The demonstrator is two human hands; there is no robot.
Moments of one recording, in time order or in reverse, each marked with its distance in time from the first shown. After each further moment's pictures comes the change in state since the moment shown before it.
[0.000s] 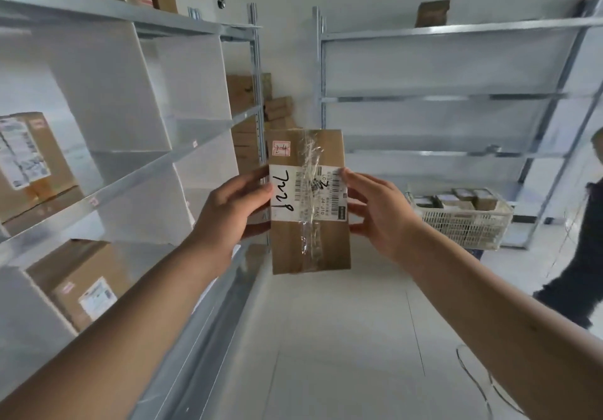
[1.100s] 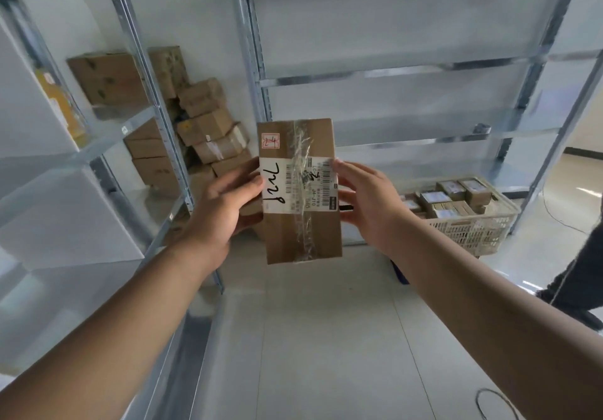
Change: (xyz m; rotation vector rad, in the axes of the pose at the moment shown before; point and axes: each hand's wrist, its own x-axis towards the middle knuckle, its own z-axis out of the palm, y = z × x) left_hand 0.580 -0.152 0.122 -0.044 -0.141 -0.089; right_hand 0.545 0.018 -0.152 0.059 0.205 0.017
